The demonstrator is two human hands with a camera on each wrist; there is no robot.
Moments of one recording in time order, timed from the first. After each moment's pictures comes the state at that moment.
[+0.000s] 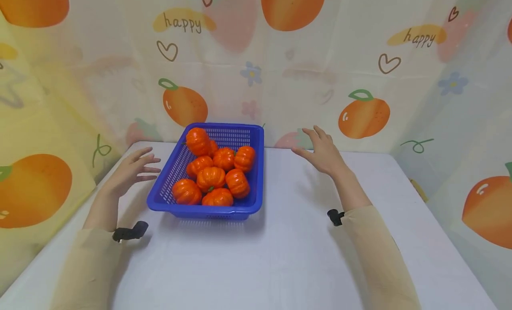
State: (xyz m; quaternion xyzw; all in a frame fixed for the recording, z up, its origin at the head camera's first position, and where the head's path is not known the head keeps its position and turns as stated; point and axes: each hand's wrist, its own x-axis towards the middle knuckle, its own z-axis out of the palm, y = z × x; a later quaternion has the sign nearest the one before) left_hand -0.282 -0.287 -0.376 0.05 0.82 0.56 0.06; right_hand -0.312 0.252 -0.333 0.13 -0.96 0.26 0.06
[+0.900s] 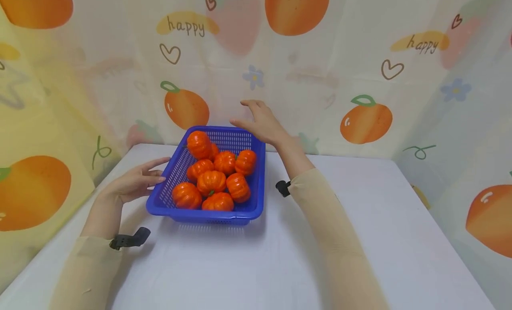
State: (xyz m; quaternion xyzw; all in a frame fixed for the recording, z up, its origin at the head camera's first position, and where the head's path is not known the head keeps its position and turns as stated) left_hand -0.266 -0.272 -0.370 0.06 0.71 0.66 0.22; right_hand -0.354 0.103 -0.262 0.25 -0.91 0.32 0.06
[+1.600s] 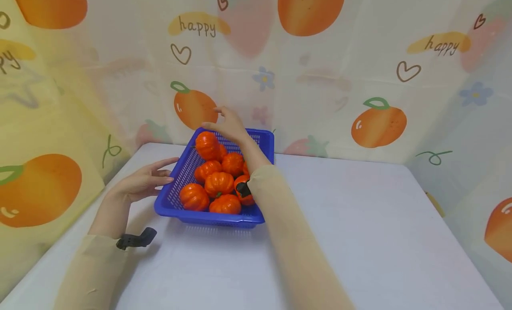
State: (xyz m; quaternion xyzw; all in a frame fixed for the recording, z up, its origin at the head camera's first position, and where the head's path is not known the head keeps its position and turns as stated) left_hand -0.266 -0.273 -0.366 0.06 0.74 0.64 0.22; right_hand -0.383 -0.005 -0.295 0.24 -0.84 0.48 -0.02
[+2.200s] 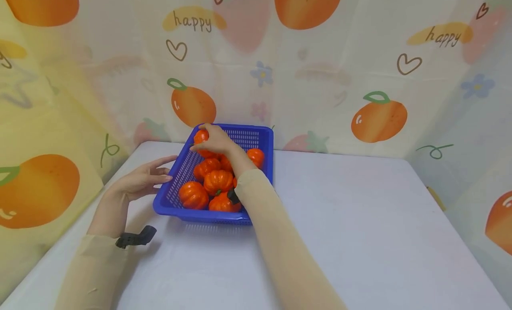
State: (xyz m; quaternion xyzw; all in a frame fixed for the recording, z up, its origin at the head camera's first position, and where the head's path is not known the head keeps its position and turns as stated) left_hand -0.268 -0.272 -0.367 0.06 0.76 0.62 0.22; right_hand -0.373 -0.029 -0.325 0.29 -0.87 0.39 -0.10
